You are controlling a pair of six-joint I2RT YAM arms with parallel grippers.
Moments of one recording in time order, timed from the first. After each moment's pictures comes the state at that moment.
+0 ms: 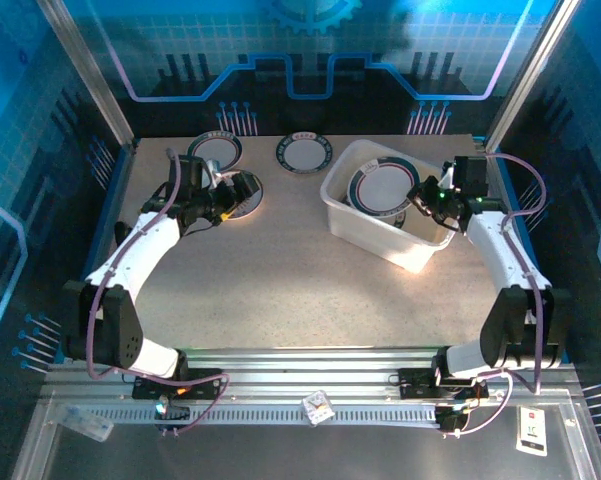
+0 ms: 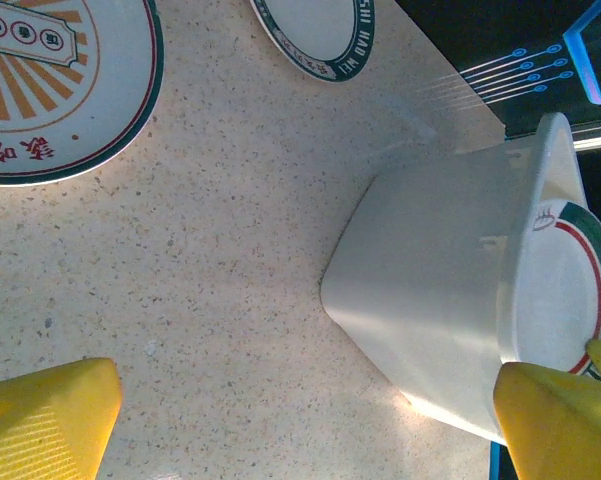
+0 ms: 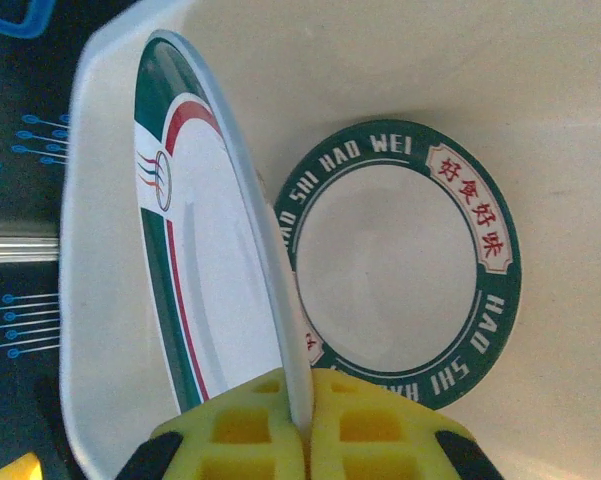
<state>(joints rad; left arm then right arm) -0.11 1.45 1.12 -0.39 0.45 -0.77 -0.06 1.44 1.13 -0.49 -0.42 0.72</state>
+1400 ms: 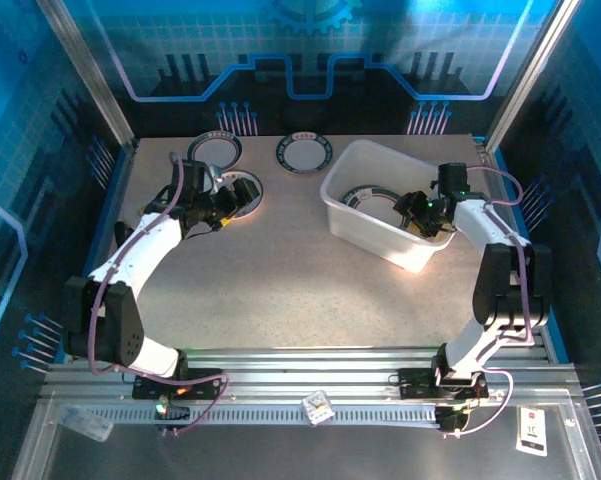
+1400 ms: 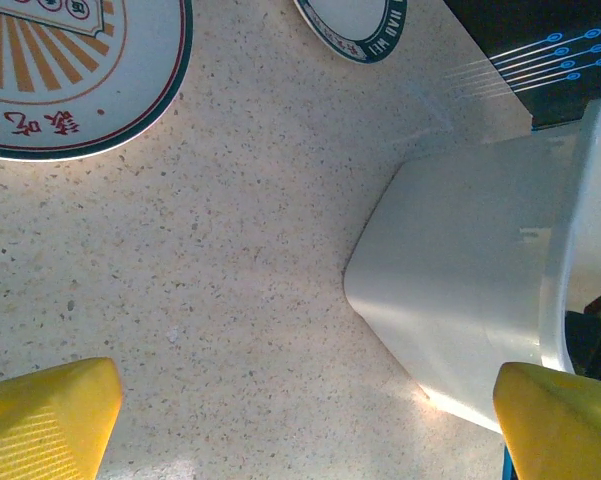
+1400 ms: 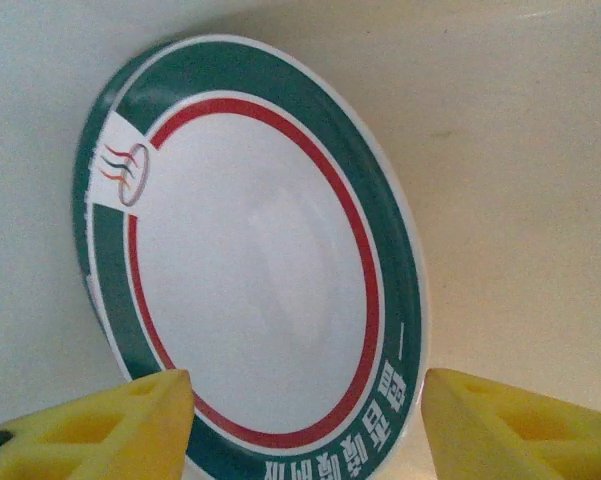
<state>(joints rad) -0.11 1.46 1.09 -0.40 0.44 -0.76 -0.05 1.66 1.15 -0.55 -0.36 0.66</state>
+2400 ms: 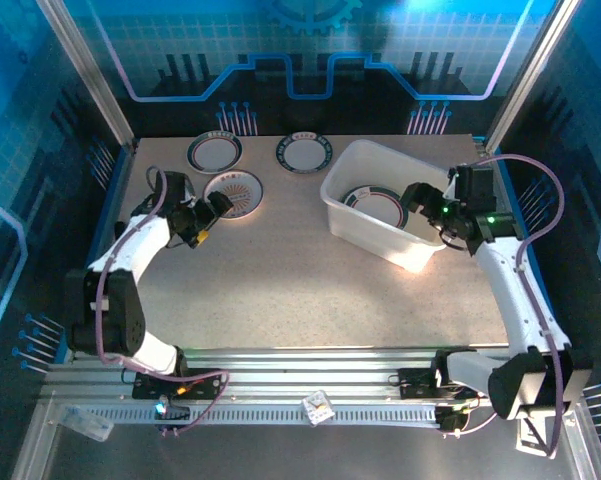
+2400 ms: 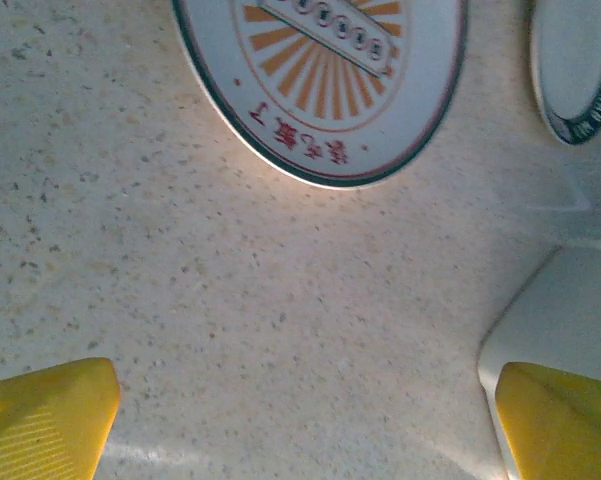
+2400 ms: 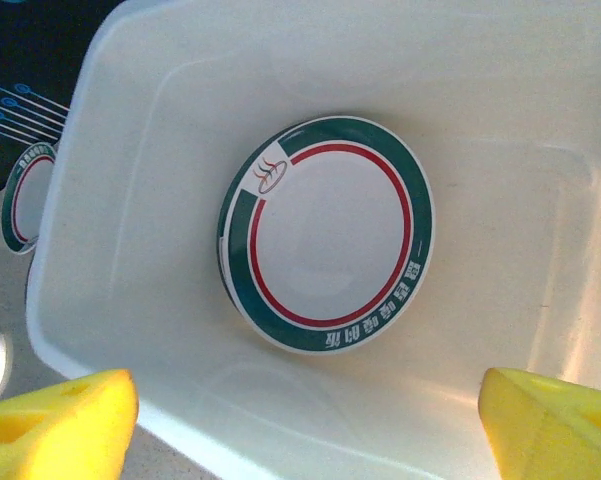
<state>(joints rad) 0.04 1.54 1.03 -0.48 0.34 -0.78 0.03 1.17 1.13 -0.73 -0.18 0.59</state>
